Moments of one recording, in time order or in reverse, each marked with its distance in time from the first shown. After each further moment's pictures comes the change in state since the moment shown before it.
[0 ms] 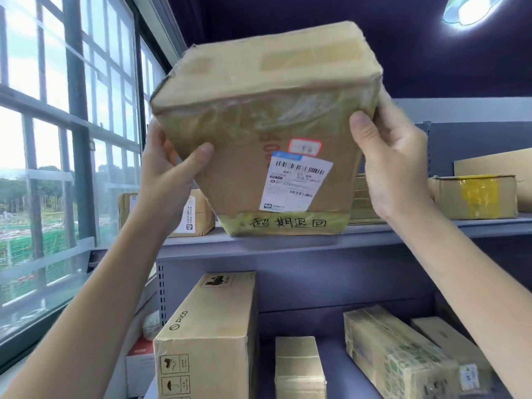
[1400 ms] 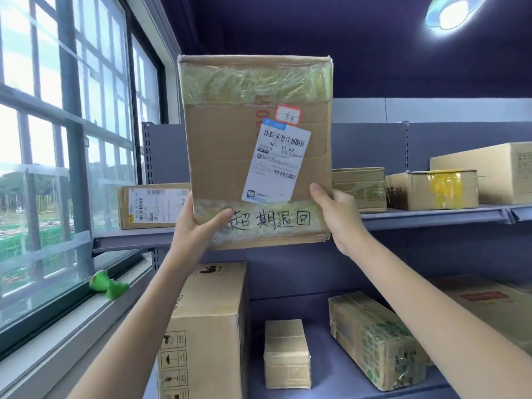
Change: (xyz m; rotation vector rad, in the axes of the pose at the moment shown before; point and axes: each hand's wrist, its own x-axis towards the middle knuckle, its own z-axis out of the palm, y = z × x) left_hand -0.076 -0.049 0.004 0.229 0.005 -0.384; right_hand -0.056 0.064 -0.006 -0.055 0.059 0.645
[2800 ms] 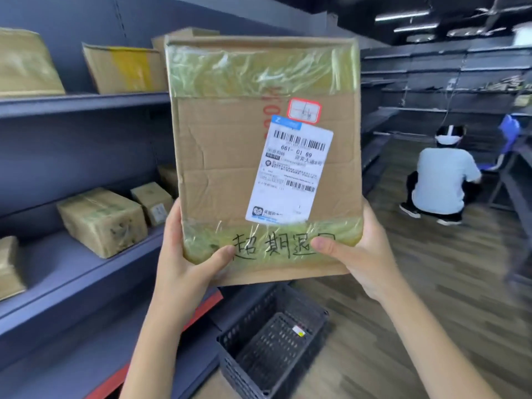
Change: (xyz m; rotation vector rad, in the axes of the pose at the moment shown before) left_hand -0.347 0.142 0.336 -0.482 -0.586 -0.229; right_hand -0.388 -0.126 -0.417 -0.476 0.446 0.118
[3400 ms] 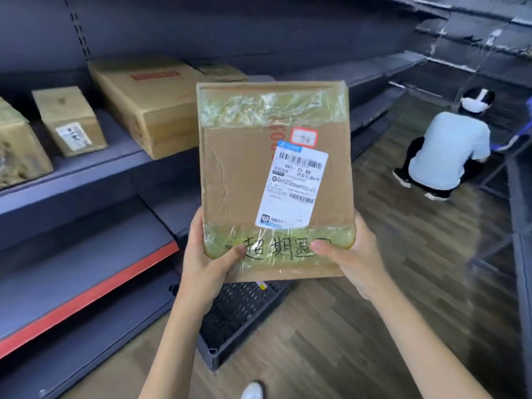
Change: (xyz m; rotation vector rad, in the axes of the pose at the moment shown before) left_hand 0.033 -0.207 0.126 -0.133 0.082 -0.399; right_hand 0.077 0.192 -0.071 -0.237 -0.095 0.397
